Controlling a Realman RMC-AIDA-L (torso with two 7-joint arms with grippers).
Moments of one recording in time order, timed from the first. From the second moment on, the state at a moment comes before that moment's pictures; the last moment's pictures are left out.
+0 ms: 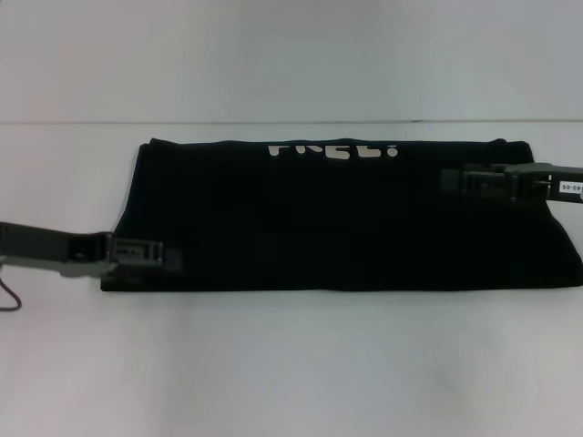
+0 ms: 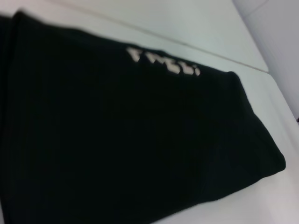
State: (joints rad) left arm -0.63 -1.97 0.58 0.77 2.37 1.63 -2.36; right arm 0.74 1.94 -0.45 -0.47 -2.19 -1.38 1.77
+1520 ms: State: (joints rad) left arm -0.61 -1.97 0.41 0.50 2.41 1.35 -2.91; right arm 0.75 1.94 -0.47 -0.50 -2.18 -1.36 1.75
